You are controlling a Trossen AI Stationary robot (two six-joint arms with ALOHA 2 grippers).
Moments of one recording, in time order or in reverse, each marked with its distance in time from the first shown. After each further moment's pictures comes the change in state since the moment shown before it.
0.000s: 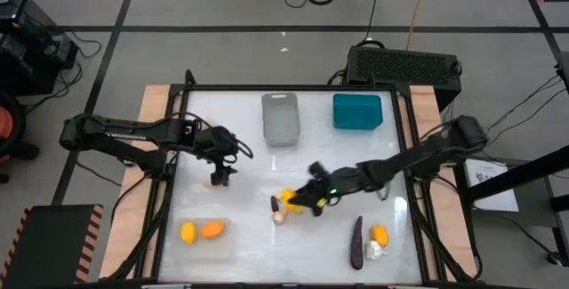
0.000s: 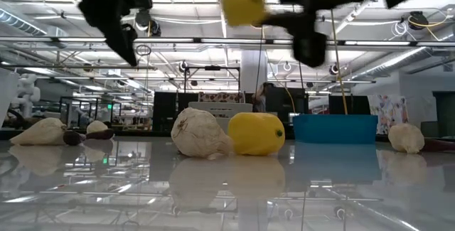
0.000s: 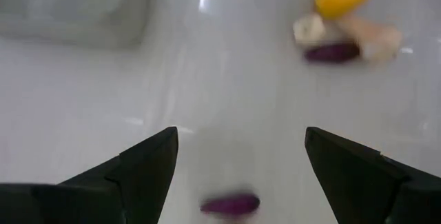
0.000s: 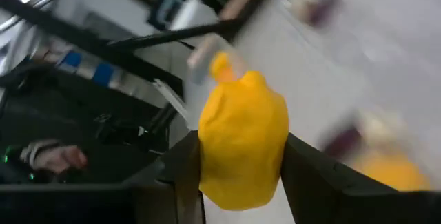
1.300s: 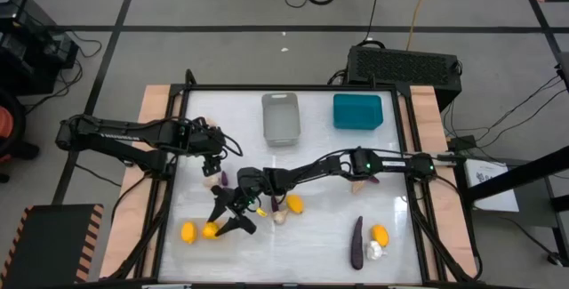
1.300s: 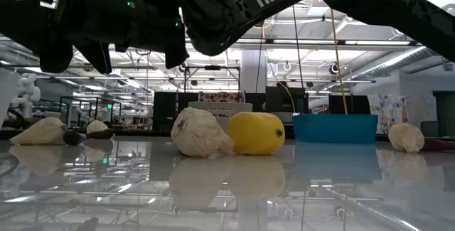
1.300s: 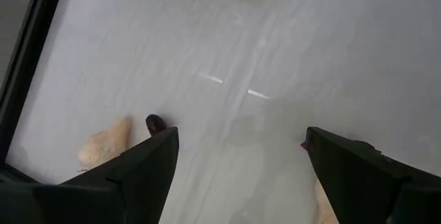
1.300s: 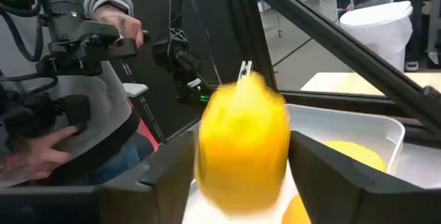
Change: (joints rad) left arm -0.015 -0.070 -0.037 -0.235 -0.333 -0.107; right arm -0.170 1.083 1.338 0.007 -0.786 -0.723
